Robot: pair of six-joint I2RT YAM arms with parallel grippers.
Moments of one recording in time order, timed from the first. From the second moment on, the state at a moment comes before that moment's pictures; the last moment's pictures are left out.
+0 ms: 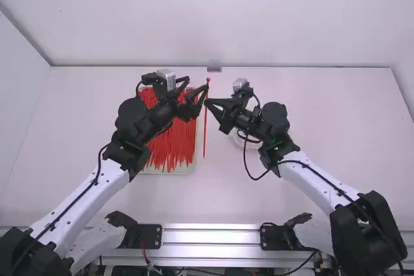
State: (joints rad) left arm -0.39 1.10 0.77 0.41 0.28 -0.35; right arm 0.45 1.34 0.67 0.70 -0.65 0.49
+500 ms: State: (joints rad) left arm -0.27 1.01 0.77 0.26 0.39 -0.27; right arm 0.18 1.33 0.67 0.70 -1.03 0.49
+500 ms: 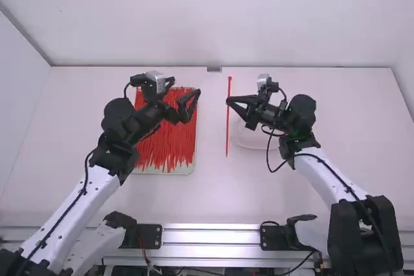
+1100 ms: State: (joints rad) left arm -0.03 1.26 0.96 0.51 1.19 -0.33; right arm 0.07 1.33 0.67 1.00 -1.30 0.54
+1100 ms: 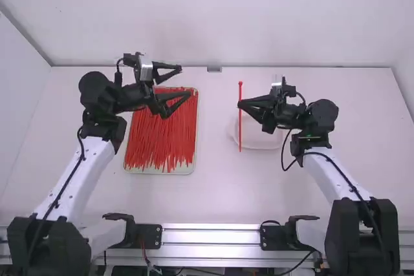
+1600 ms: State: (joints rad) left arm -0.17 1.41 1.05 0.70 1.33 -0.42; right arm 0.18 1.33 0.67 1.11 -1.13 0.55
